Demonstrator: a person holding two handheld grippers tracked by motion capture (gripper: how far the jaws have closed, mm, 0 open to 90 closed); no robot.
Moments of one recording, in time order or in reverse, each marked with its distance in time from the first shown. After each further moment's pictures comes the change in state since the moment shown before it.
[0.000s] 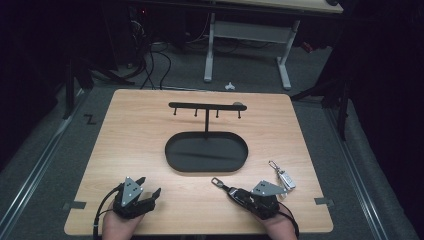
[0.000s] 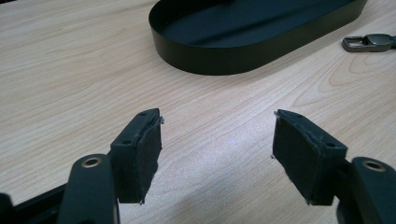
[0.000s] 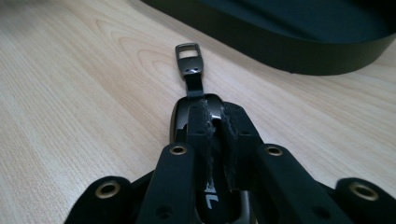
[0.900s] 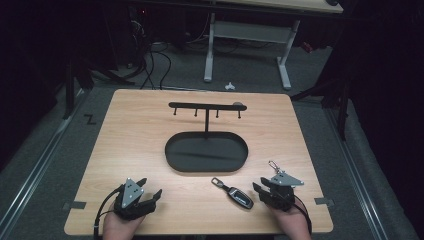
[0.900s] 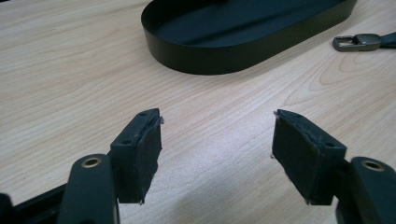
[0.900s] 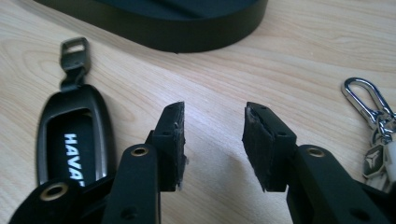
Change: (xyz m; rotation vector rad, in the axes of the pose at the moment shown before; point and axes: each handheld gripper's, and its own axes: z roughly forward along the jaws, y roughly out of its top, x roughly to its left) left arm -0.004 -0.001 -0.002 -0.010 -0.016 0.002; right arm -0.047 -0.008 -0.012 0.036 -0.183 0.122
